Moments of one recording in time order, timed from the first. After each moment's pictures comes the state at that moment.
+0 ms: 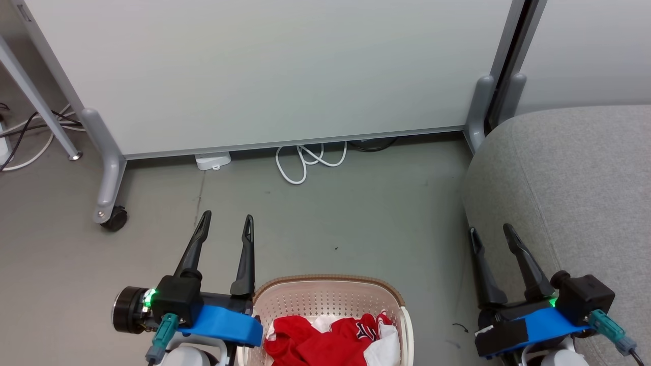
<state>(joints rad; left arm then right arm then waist) -0.11 0.05 -0.21 0.20 -0.10 -0.03 -0.26 -0.08 -0.05 0.07 0.20 0.26 0.13 -0.26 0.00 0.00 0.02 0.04</state>
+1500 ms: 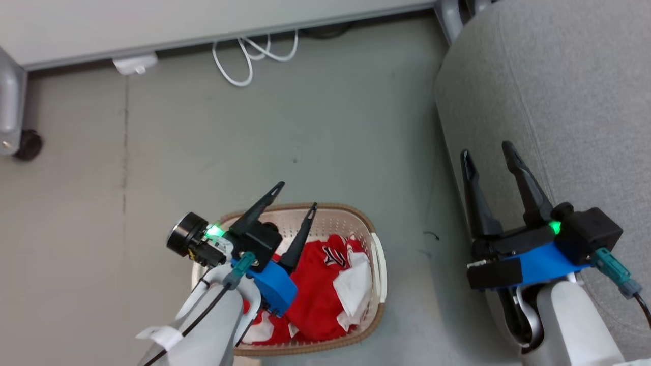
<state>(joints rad) -0.45 0.11 -0.48 0.58 -0.02 -0.13 -0.26 -0.28 -0.05 0.09 0.16 0.18 0.13 -0.26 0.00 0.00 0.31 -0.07</state>
